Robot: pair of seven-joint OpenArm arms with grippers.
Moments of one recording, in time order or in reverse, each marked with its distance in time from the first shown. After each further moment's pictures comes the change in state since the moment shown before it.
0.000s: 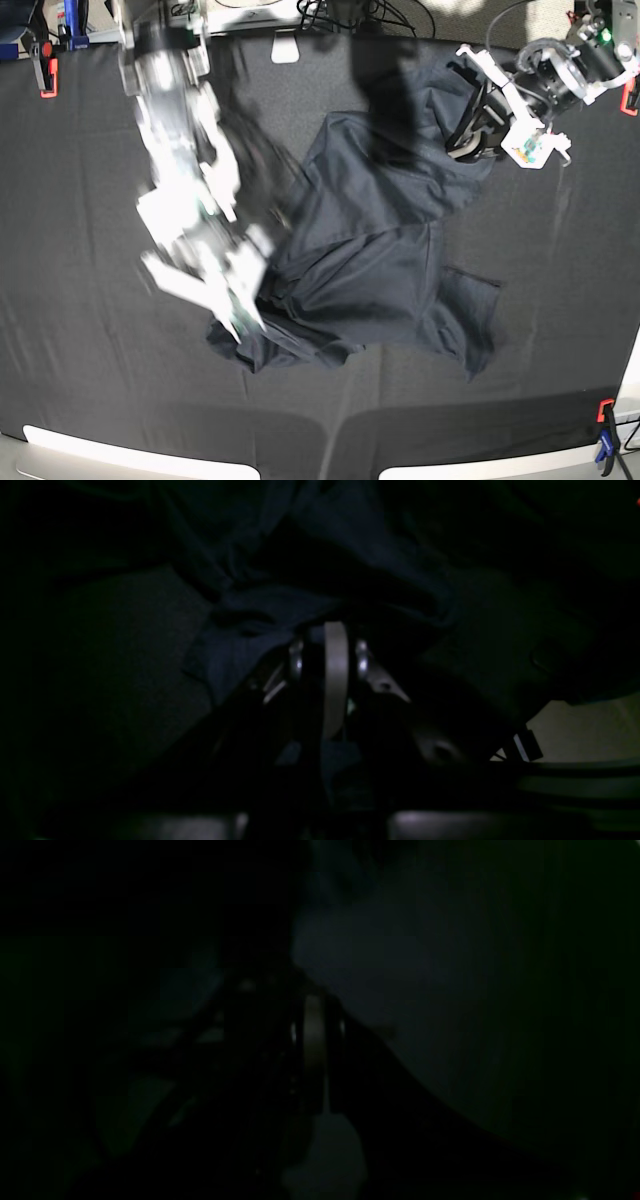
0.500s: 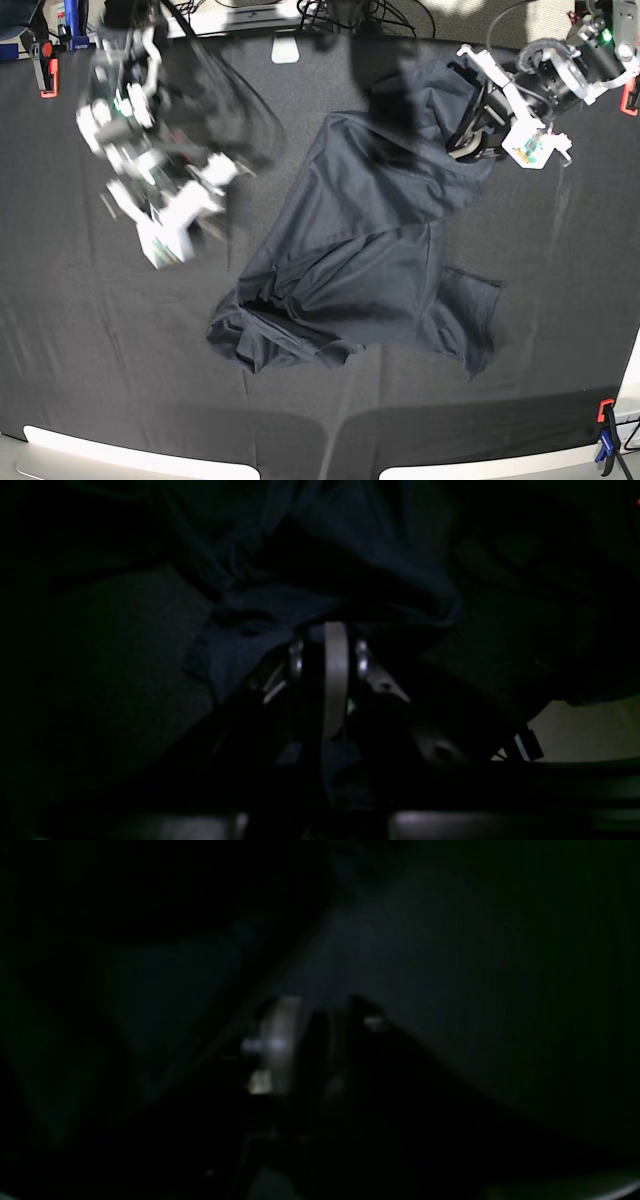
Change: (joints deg) left arm 0.0 -0.2 0.0 0.0 -0.1 0.0 0.0; right arm -10.7 0.6 11.6 4.8 20.8 9.2 19.0
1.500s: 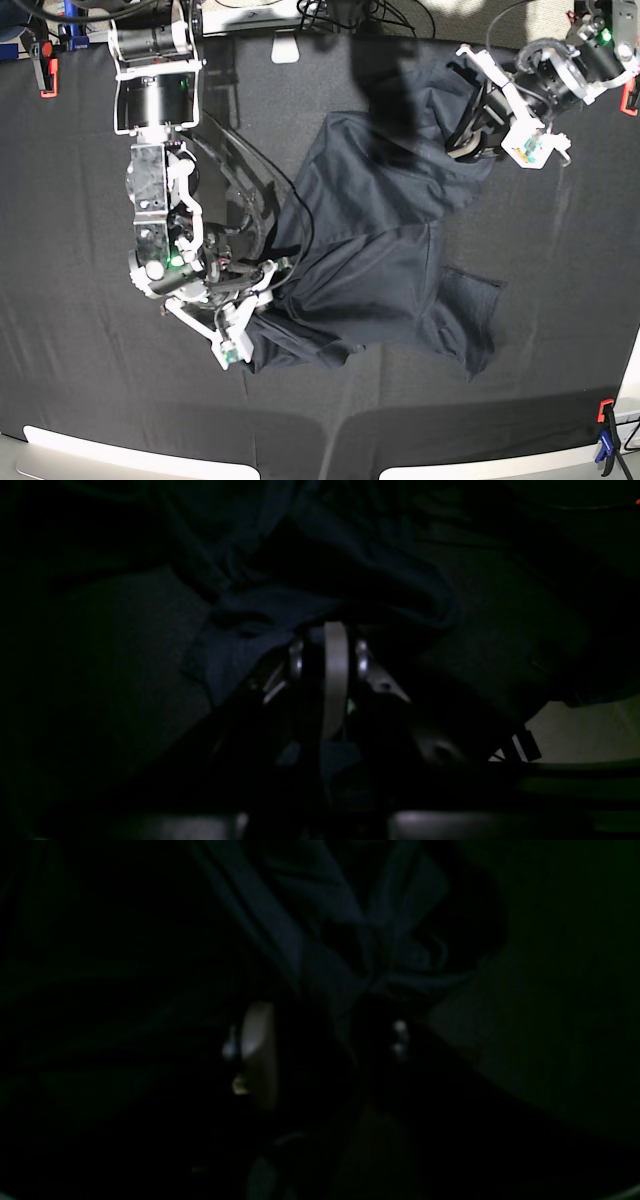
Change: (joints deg) left arm 0.0 0.2 0.0 0.0 -0.1 0.0 0.0; right arm 27.3 -0.2 -10.3 -27.8 -4.5 -1.1 -9.9
